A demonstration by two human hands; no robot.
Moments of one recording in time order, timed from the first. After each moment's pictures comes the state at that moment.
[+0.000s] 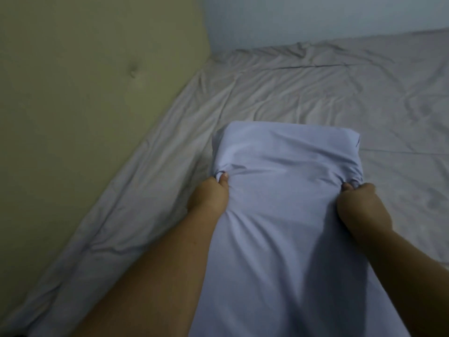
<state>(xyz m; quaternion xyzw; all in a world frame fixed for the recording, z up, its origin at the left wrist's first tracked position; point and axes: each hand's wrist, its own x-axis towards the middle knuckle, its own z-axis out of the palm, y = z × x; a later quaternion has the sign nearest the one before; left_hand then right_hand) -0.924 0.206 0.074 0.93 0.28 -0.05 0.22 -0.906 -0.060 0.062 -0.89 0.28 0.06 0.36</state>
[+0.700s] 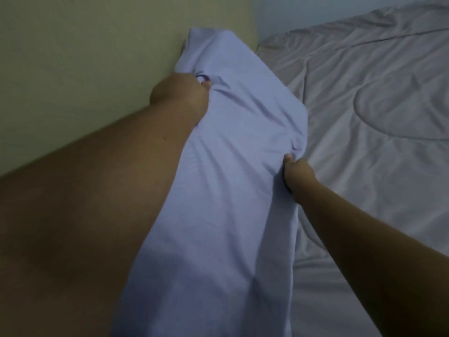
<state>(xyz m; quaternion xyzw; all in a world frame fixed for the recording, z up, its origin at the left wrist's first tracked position) -0.783 0.545 0.214 0.97 0.23 0.09 -0.06 -0.786 0.373 0.024 -0.78 0.17 0.14 0.58</state>
